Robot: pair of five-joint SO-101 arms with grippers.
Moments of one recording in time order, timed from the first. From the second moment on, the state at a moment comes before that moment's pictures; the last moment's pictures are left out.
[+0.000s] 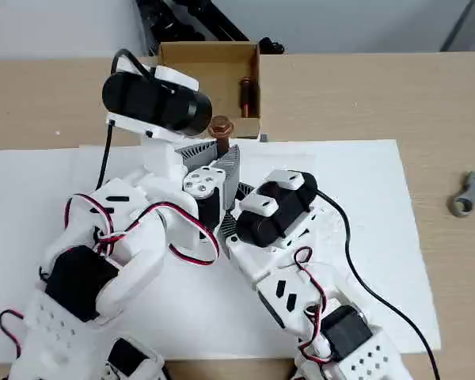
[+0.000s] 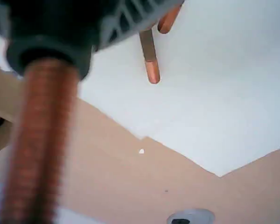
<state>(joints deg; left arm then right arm) 29.9 -43.8 11.6 70.1 20.0 -38.9 -79.4 69.5 28.3 -4.7</state>
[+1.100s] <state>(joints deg) 24.6 -43.7 14.7 68.6 19.5 -38.9 -79.3 69.5 28.3 -4.7</state>
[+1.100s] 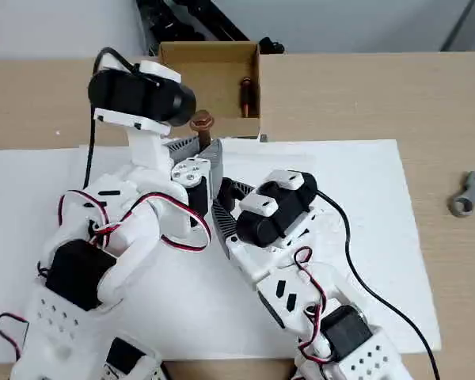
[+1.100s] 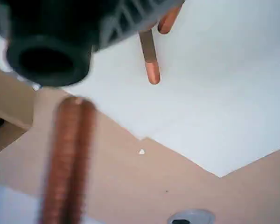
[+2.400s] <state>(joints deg) 27.8 -43.6 24.5 68.7 19.2 -39.2 -79.3 70.2 28.3 -4.6</state>
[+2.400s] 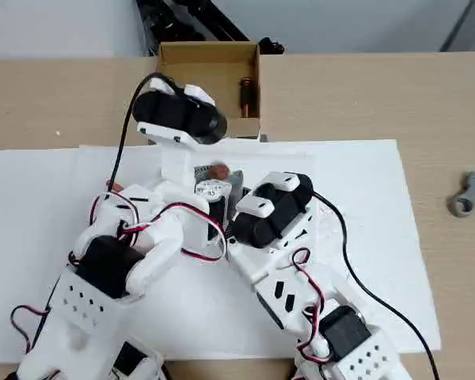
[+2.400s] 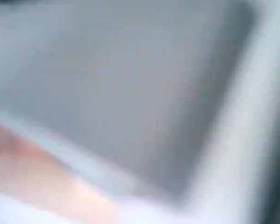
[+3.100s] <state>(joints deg) 11.5 -43.8 4.5 84.1 11.2 -27.2 -68.9 58.0 28.3 -4.6</state>
